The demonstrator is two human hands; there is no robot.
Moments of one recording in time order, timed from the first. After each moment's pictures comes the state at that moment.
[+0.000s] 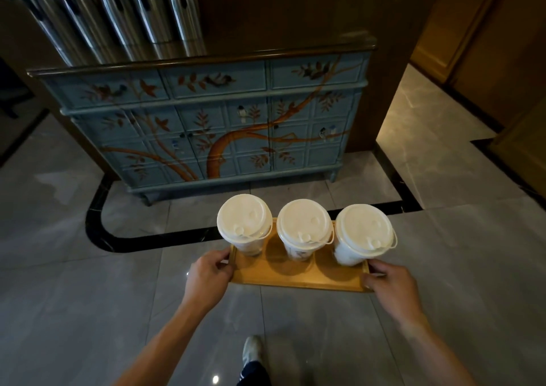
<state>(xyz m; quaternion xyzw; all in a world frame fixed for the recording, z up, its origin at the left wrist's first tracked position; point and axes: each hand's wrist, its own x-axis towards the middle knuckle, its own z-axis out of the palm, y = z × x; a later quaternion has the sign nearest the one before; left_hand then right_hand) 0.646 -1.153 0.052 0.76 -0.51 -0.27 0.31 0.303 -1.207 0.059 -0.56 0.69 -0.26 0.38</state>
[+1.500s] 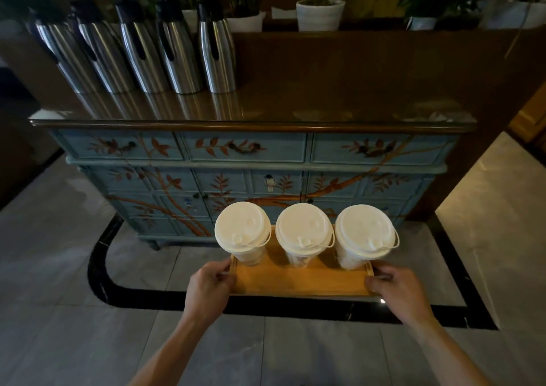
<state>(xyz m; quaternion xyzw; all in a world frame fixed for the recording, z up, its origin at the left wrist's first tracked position) 0.753 -1.513 0.077 0.79 -0.42 -0.26 0.36 0.433 -1.649 0.095 -0.63 0.61 -0.22 0.43</state>
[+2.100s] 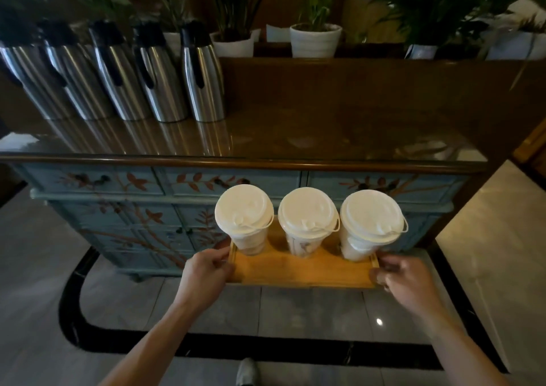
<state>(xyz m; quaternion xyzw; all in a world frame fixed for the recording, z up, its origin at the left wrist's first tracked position) 0.797 -1.665 0.124 0.77 -0.46 -0.24 0.37 0.468 -1.794 0.135 -0.64 0.61 -0.24 0.40</state>
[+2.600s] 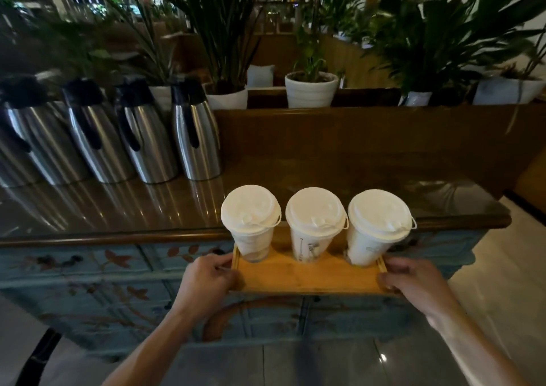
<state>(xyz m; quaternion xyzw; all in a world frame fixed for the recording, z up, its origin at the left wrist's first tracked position) 0.909 -1.808 0.175 0.72 -0.52 -0.26 0.38 0.564 -1.904 0.198 -0.60 0.61 -0.30 0.43</state>
